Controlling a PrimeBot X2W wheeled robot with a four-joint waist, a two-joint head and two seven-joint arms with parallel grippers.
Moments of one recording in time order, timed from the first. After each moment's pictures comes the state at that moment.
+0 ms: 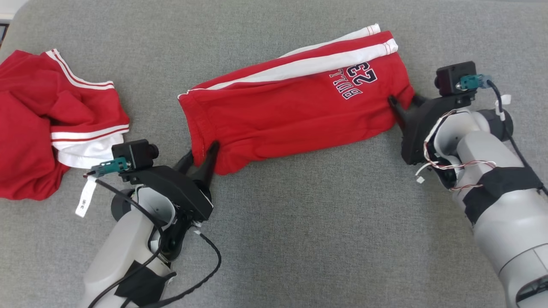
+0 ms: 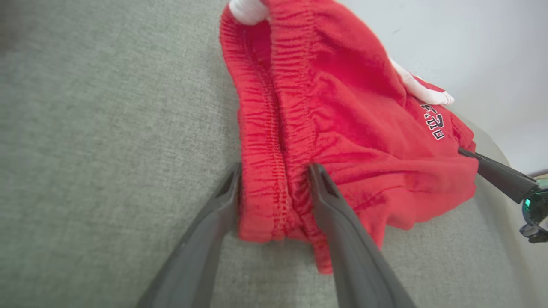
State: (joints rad) left arm -0.67 0.06 -0.43 0.71 -0.68 -0.12 0.07; right arm -0.95 -0.17 0.41 1.03 0.48 0.12 0.10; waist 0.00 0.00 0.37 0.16
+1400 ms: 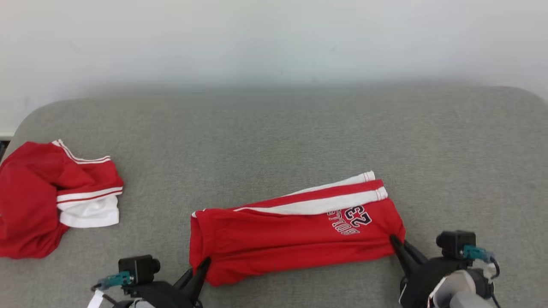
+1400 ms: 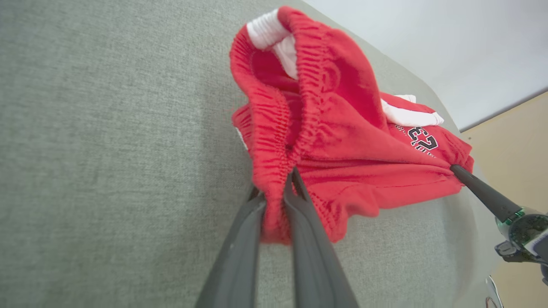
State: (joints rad) left arm -0.25 0.18 -0.54 0.53 -0.77 -0.13 0.01; right arm -0.33 -0.20 0.43 0.78 0.70 0.13 -0.19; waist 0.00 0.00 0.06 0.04
